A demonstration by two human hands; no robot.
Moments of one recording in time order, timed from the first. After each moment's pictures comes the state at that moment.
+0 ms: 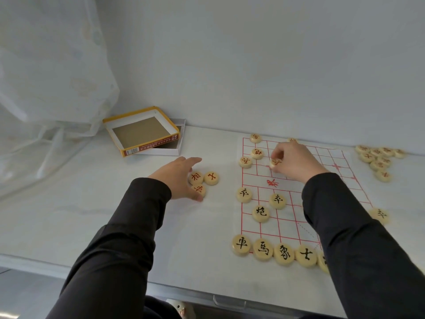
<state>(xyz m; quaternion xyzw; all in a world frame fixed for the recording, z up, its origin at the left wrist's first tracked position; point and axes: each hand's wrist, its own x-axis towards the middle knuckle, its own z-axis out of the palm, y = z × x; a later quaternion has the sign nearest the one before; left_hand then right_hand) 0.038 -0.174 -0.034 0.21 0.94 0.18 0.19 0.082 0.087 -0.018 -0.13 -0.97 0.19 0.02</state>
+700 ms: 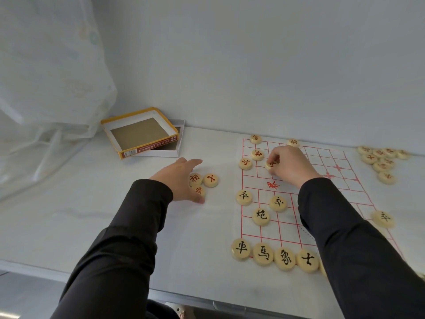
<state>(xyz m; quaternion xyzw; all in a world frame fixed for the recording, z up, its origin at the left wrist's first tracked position) 0.038 -0.169 -0.033 0.21 0.94 0.16 0.19 0.071 0.085 -0.034 -0.14 -0.97 0.18 0.03</state>
